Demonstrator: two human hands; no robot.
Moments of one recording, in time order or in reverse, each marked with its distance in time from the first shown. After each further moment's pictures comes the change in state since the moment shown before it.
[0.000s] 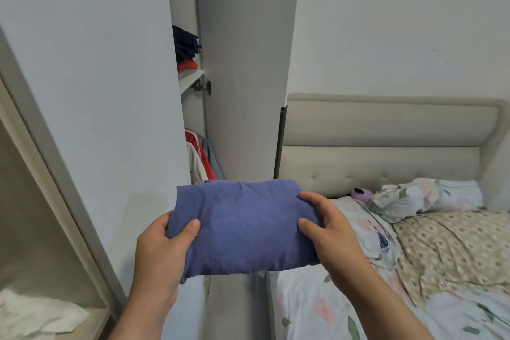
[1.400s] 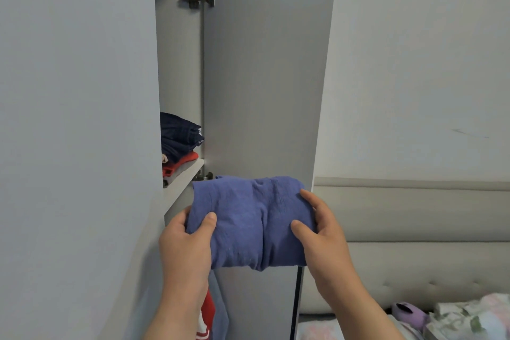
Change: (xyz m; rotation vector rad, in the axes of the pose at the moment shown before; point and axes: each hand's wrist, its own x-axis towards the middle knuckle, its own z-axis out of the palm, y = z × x) left_hand 0.287 0.083 0.145 -0.189 0.111 0.250; right_hand 0.299 -0.085 0.071 0.223 0.095 -0.275
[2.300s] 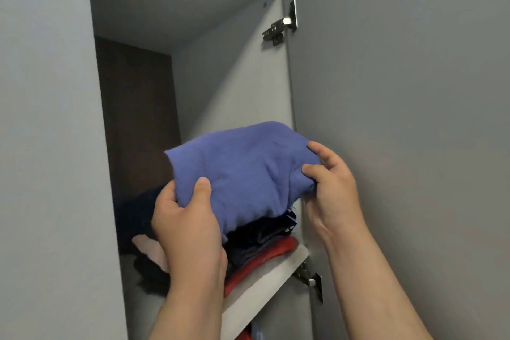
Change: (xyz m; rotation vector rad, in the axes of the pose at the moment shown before) left_hand 0.234 0.062 0.087 0.006 0.702 0.536; right_hand 0.337 -0.006 0.212 0.942 -0.458 0.073
